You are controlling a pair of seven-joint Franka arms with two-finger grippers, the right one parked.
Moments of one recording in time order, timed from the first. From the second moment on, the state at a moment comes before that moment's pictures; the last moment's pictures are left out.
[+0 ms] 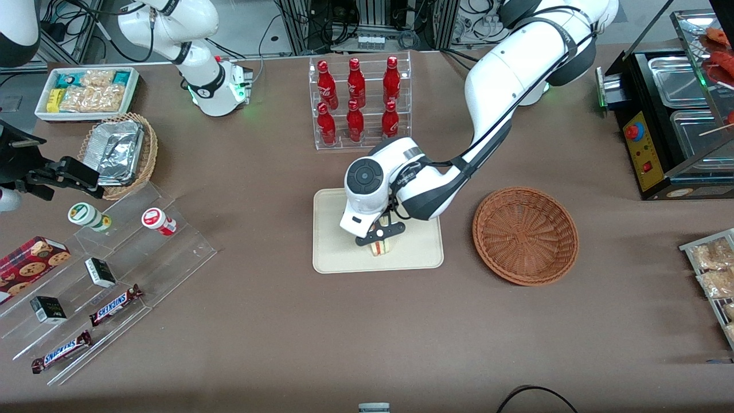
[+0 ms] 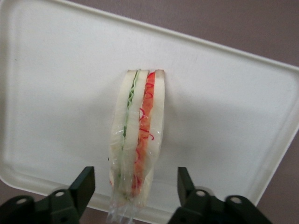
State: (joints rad) arm -0.37 0.88 -0.61 -1.27 0.39 1.93 -1.28
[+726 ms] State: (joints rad) arm -0.33 0.65 -0.51 -1.26 0.35 1.72 -1.11
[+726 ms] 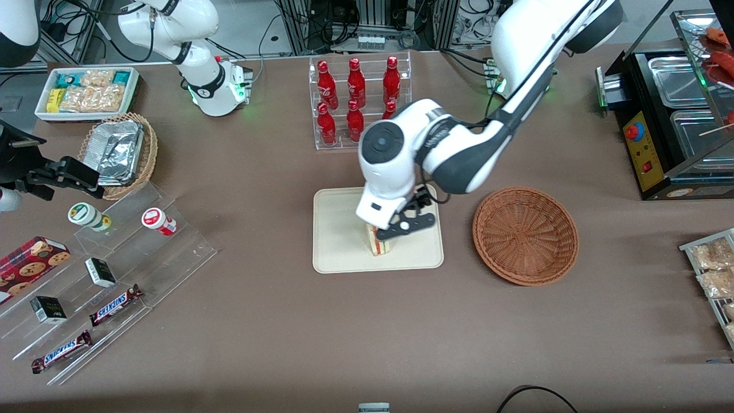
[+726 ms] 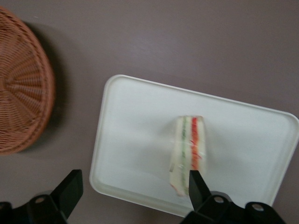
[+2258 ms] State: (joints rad) arm 0.16 0.14 -0.38 -1.56 0.13 1.36 -0.31
